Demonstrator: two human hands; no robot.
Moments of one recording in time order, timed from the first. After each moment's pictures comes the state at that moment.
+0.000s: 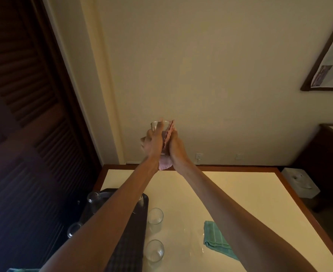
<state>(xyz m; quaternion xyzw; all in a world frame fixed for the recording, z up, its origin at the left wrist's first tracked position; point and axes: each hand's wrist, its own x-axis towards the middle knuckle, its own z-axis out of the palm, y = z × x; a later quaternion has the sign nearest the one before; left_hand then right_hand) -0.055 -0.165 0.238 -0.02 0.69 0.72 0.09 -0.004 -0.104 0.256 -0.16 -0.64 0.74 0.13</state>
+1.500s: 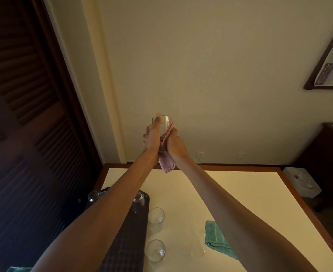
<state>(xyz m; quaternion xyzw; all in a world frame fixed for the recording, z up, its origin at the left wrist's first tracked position) -0.091 -0.157 0.228 -0.02 0.63 0.76 0.17 -0.020 -0.101 0.255 -0.18 -0.76 0.61 0.14</state>
